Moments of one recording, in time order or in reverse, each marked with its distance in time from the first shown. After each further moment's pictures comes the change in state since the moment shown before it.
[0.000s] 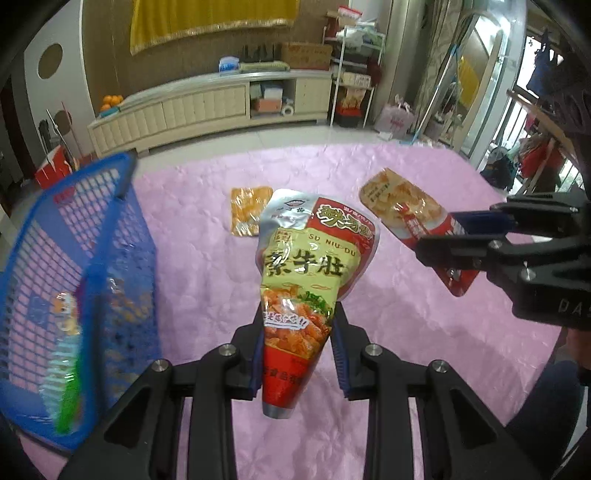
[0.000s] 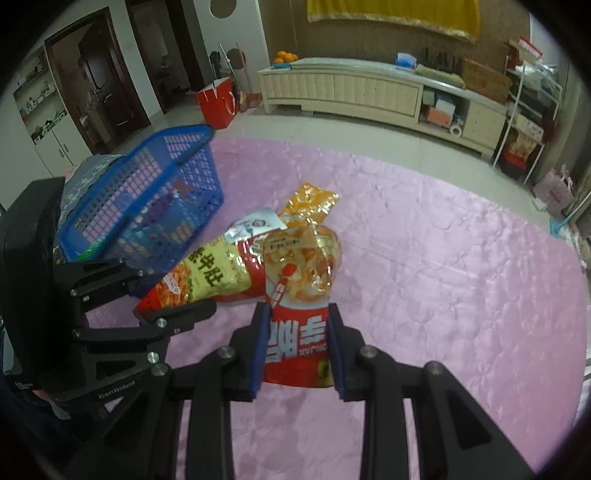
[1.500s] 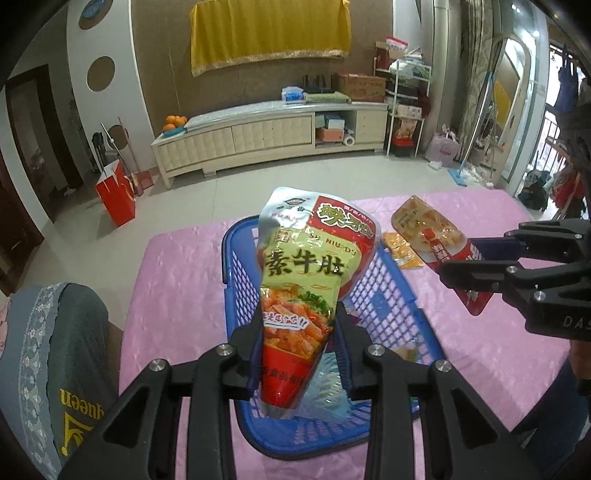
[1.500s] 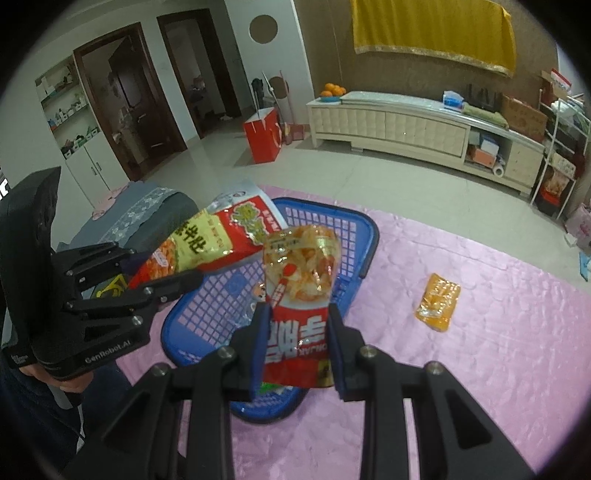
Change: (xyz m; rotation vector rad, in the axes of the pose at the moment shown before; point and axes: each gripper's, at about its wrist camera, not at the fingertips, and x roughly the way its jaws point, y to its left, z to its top) left arm -0.125 0.188 0.006 -0.014 -0.064 0.173; right arm 0.024 0.149 0.097 -0.022 -0.087 0.126
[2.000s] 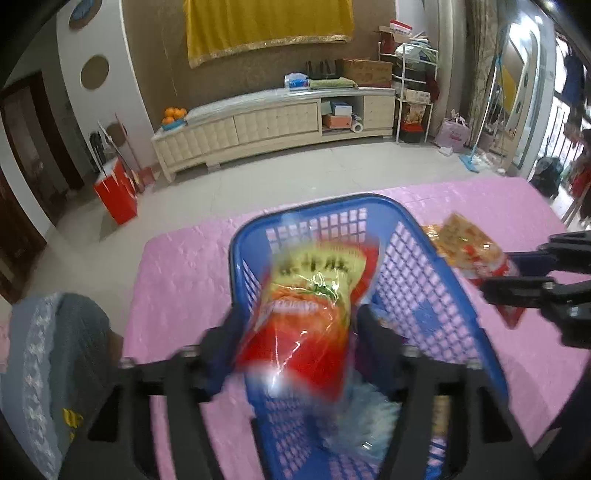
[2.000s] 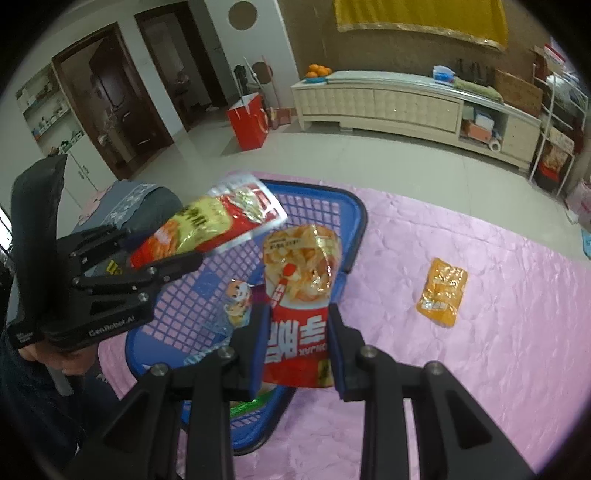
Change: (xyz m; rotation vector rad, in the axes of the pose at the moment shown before) left arm 0.056 0.017 0.016 0.035 0.028 0.043; right arm 0.030 -0.024 0.000 0.075 0.054 -0.009
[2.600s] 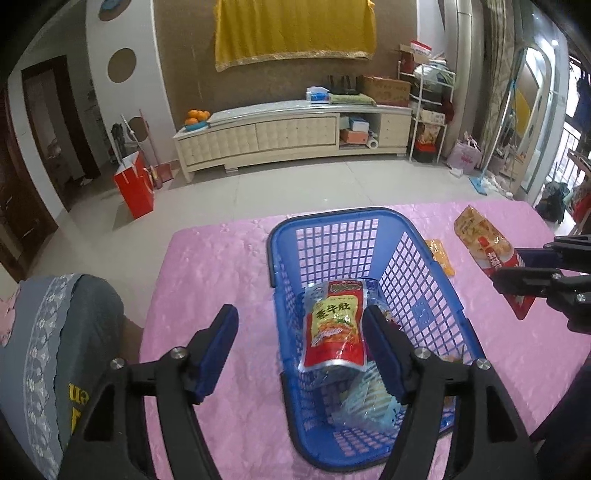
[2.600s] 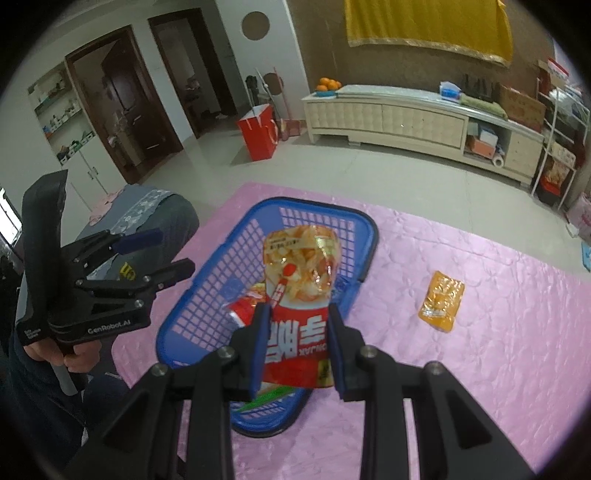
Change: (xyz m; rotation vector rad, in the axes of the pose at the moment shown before) left arm -0.060 0.025 -0.020 -0.104 -0.038 0.016; right arm -0.037 0.035 0.006 -0.056 -0.051 0.014
